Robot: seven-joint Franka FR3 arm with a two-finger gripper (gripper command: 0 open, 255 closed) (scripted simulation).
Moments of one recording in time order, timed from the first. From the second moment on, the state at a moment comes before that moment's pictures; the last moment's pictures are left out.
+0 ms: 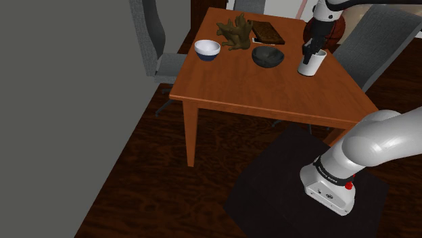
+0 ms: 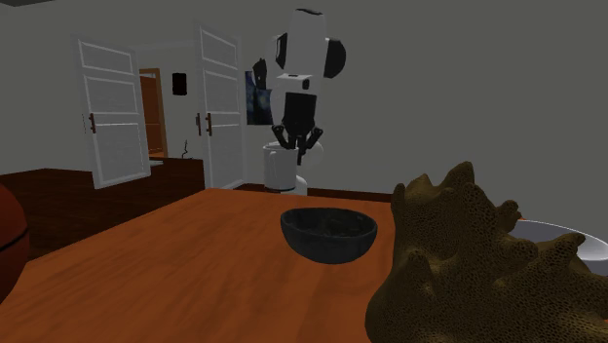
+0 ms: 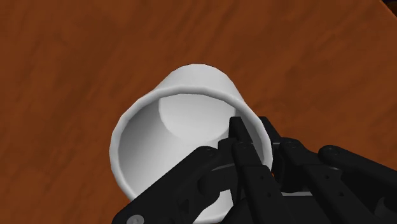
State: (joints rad) arm -0.14 -0.51 -0.27 -2.28 -0.23 1.72 -0.16
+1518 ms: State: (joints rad) arm -0.10 -0.12 -0.28 -1.70 -0.12 1.52 -0.21
